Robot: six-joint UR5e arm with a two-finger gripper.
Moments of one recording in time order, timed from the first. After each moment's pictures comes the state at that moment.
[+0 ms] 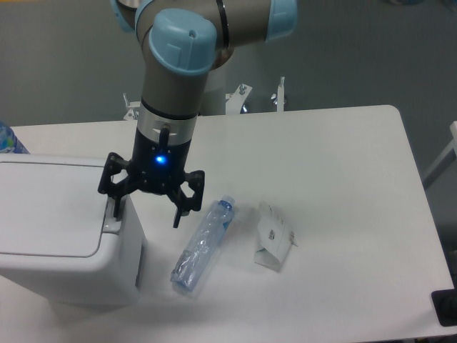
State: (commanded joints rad) arm 2.25 -1.81 -1.45 -1.09 1.20 0.26
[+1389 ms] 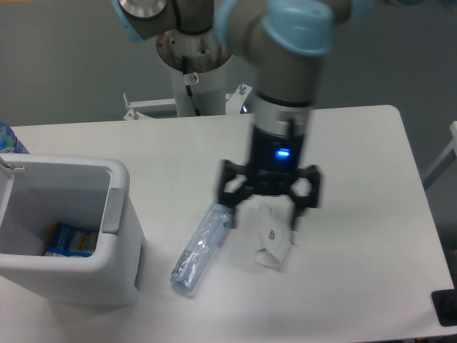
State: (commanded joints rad) arm 2.62 -1.92 -1.37 -1.03 1.21 0.65
